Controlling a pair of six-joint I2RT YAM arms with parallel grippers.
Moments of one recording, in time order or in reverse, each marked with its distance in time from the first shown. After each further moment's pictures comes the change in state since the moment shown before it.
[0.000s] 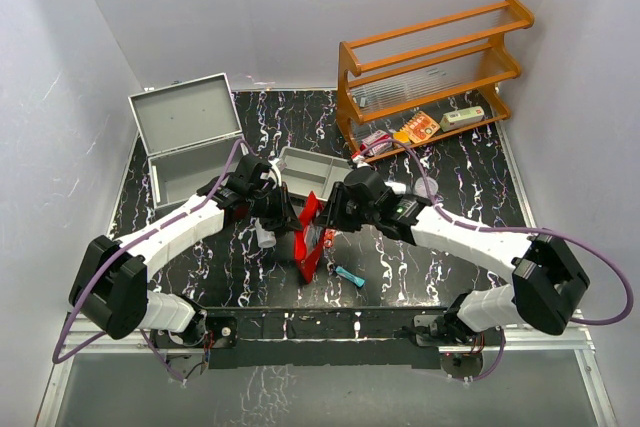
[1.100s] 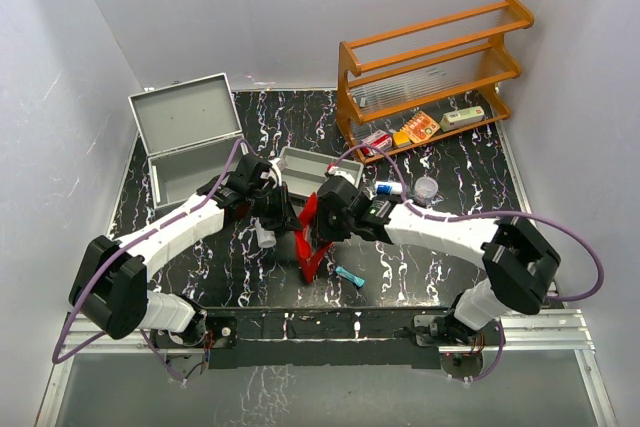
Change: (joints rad) left arm 0.001 0.000 0.009 -0.011 -0.004 0.015; right arm 0.111 0.174 0.111 -0.124 0.101 -0.074
